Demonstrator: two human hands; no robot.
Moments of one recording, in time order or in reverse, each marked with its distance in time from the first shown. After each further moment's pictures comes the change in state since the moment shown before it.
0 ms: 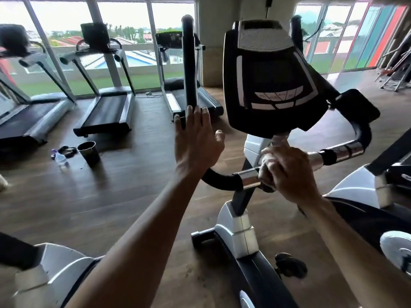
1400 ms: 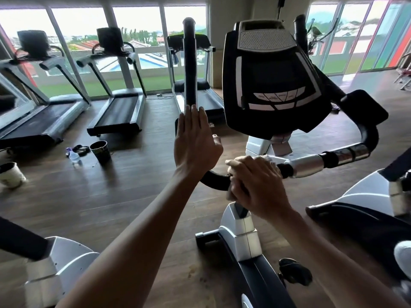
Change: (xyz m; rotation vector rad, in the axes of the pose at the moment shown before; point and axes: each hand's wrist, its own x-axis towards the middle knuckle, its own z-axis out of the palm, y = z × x) left_hand -0.007 0.011 0.005 -0.021 0.062 -0.016; right_hand -0.025 -0.039 0.027 -0.194 -0.135 -0.283
